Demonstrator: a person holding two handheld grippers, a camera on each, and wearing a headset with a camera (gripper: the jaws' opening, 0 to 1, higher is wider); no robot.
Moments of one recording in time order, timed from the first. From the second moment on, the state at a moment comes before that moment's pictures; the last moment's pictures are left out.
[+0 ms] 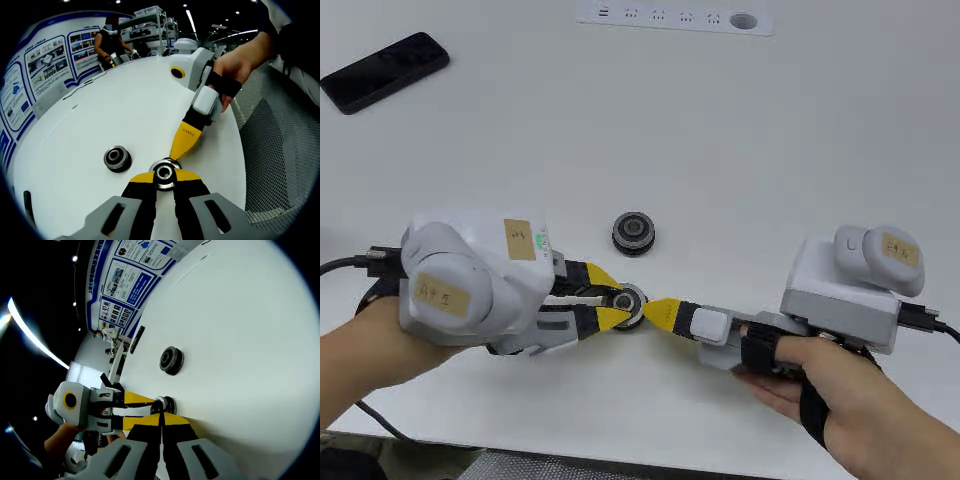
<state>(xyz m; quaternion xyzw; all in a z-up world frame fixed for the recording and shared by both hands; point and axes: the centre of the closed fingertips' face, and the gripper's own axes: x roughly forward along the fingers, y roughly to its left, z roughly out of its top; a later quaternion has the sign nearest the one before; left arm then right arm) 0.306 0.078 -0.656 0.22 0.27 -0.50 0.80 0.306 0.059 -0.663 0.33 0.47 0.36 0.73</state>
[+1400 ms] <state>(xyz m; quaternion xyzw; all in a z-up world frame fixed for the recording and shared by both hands) 0.304 0.078 -0.655 0.22 0.27 -0.49 0.80 0.304 0.068 -0.657 0.24 0.45 0.39 0.77</state>
